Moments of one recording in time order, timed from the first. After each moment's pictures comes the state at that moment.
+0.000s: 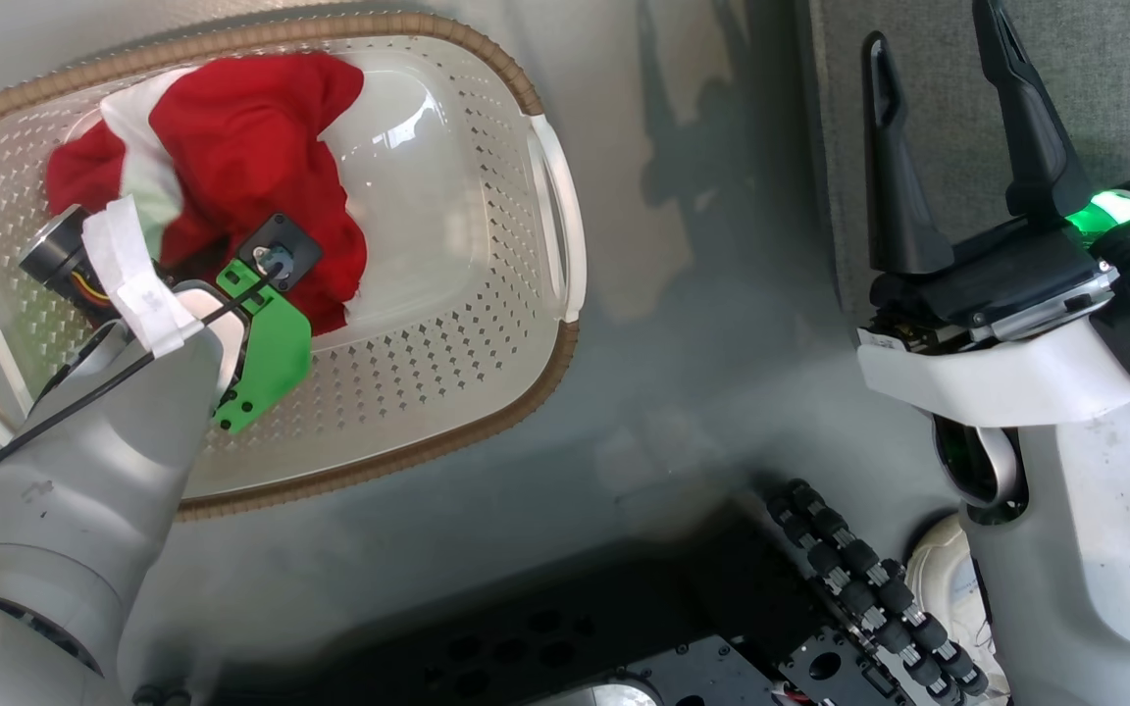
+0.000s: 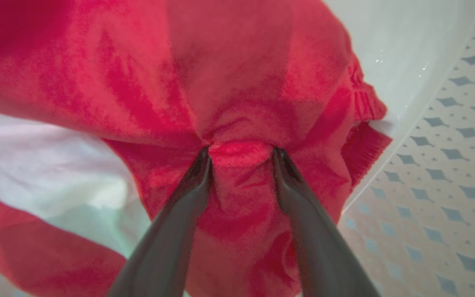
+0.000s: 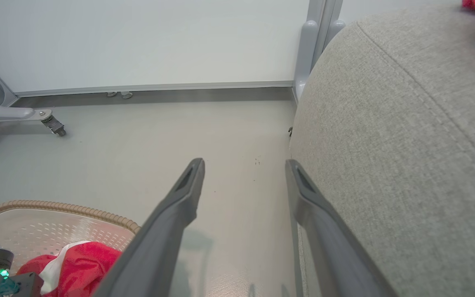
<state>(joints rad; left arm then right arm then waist) -1.08 0.24 -1.05 1.28 -0.24 -0.11 -0.03 -0.48 -0.05 0.12 -0.17 0.17 0.13 -0.26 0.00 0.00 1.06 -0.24</state>
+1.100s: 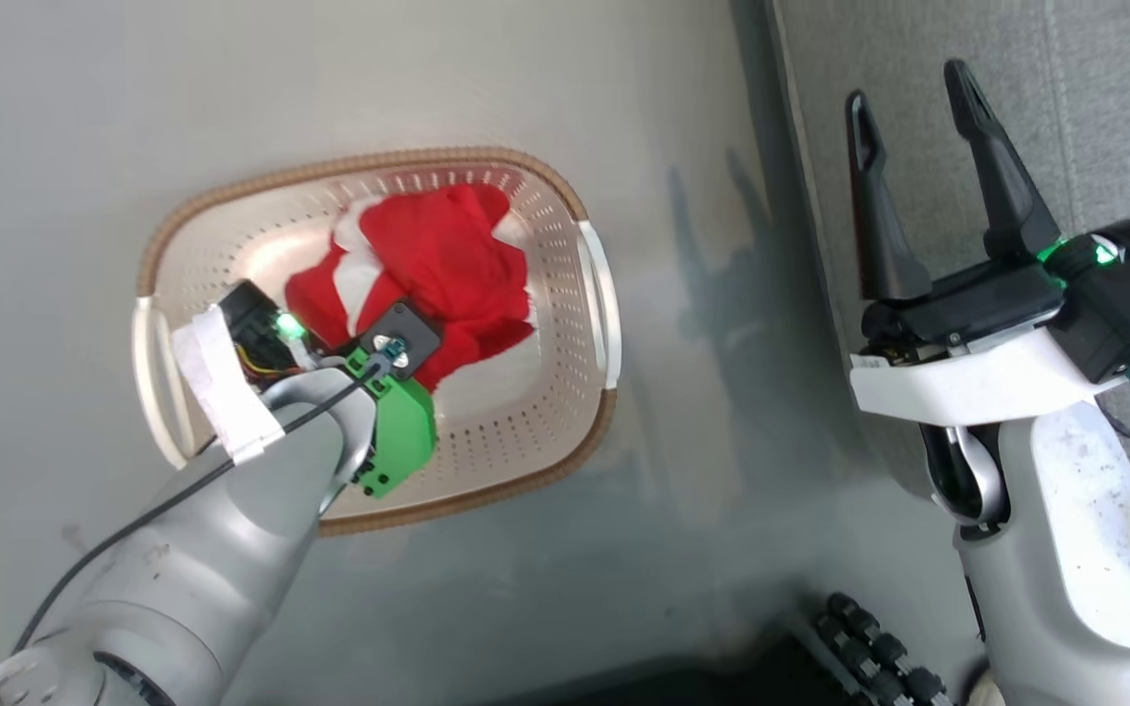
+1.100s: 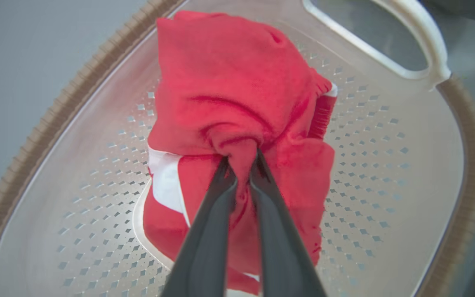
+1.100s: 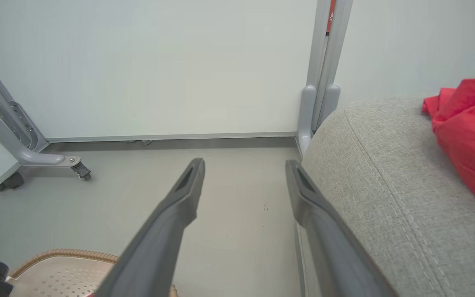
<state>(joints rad) -0.95 0.14 -1.09 1.19 -0.37 -0.13 -0.26 -0.45 -0.05 0.10 -0.06 0.16 0.13 -0.26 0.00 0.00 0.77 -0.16</state>
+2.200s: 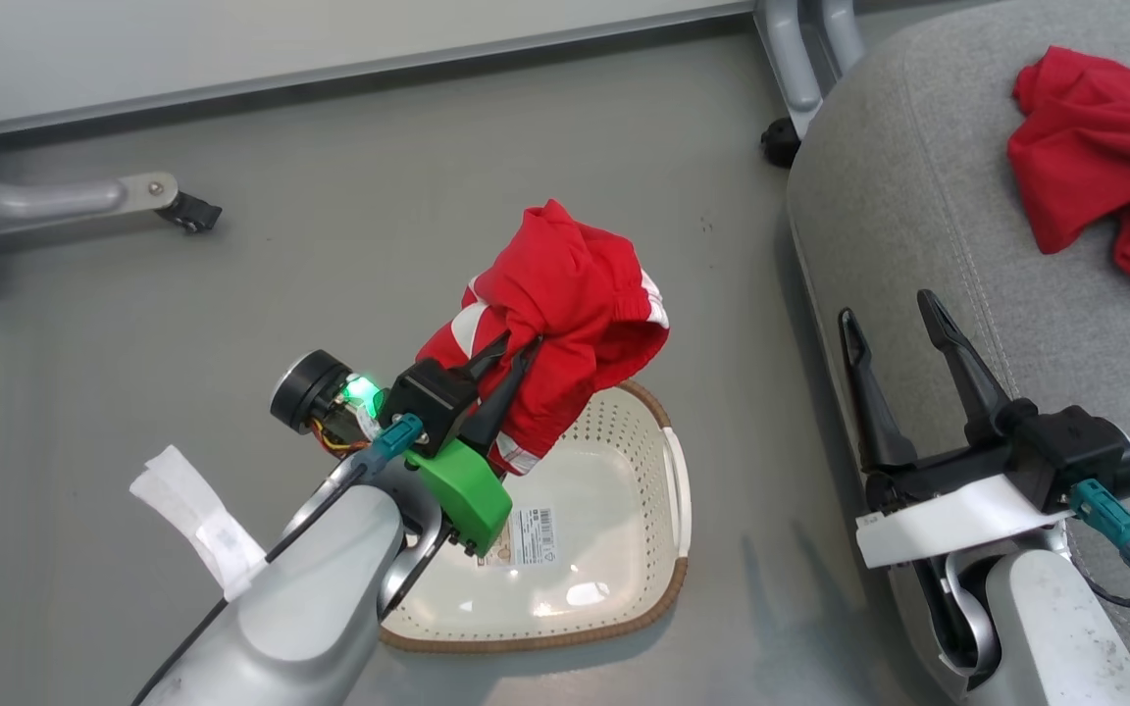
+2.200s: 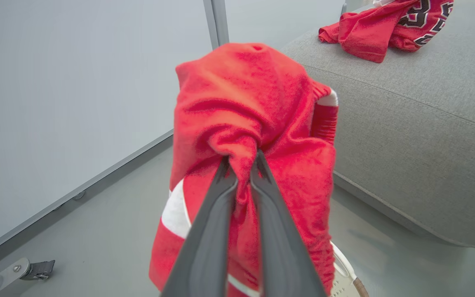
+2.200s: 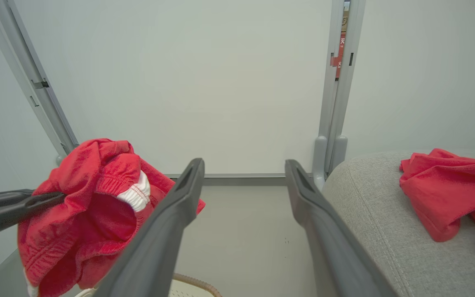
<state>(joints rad) -0.62 0.19 -0.77 0.58 -0.35 -0.11 -0.26 -0.20 -0.05 0.07 0.05 0.15 0.13 -0.26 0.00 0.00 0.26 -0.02</state>
